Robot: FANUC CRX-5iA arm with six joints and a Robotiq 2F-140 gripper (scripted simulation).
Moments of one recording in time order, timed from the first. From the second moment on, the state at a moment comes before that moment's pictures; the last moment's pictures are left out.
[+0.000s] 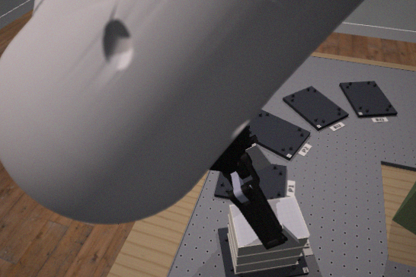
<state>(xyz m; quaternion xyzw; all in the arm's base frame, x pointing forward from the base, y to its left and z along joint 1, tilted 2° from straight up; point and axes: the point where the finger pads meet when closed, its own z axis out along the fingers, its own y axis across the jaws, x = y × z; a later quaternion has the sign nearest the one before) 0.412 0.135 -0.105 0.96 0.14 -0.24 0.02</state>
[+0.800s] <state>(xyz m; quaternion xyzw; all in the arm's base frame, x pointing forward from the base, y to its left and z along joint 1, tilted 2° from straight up) 0.413 0.136 -0.133 0.96 0.14 -0.24 0.02</state>
